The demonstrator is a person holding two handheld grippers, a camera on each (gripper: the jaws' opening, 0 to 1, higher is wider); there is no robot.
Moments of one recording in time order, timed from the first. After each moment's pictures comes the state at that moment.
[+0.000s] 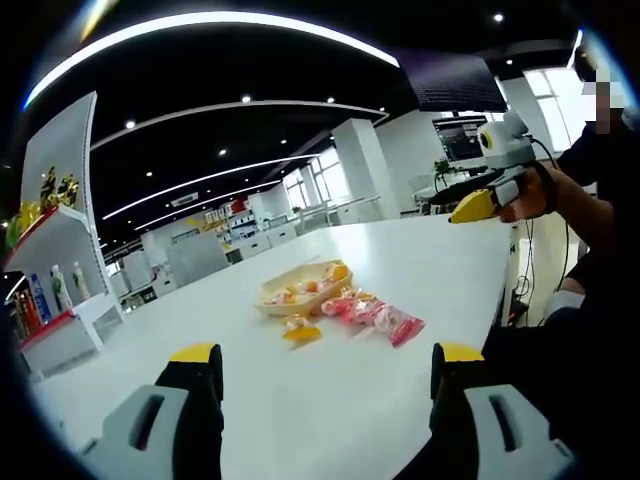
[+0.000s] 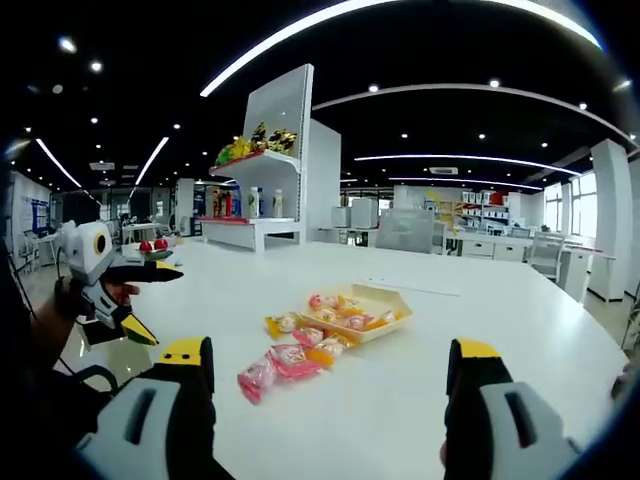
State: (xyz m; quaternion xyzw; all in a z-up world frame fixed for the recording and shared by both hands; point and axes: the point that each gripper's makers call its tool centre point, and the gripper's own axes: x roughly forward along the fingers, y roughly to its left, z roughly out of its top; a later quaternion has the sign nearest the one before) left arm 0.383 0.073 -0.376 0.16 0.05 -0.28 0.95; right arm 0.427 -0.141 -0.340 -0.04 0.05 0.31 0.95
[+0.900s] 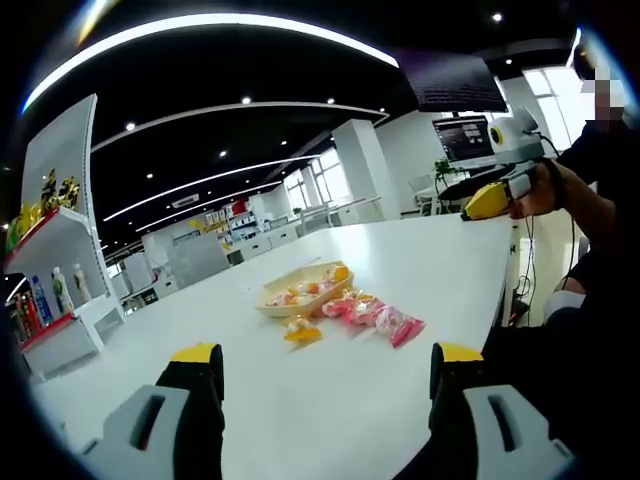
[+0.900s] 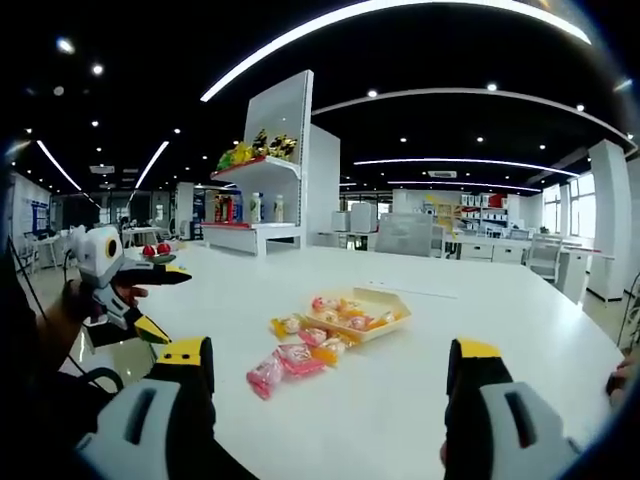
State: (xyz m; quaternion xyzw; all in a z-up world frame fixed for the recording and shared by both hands) left arm 0.381 0.073 -0.374 0.17 0.04 -0.27 0.95; right arm 0.412 -0.144 -0.338 -0.03 0.04 0.31 0.95
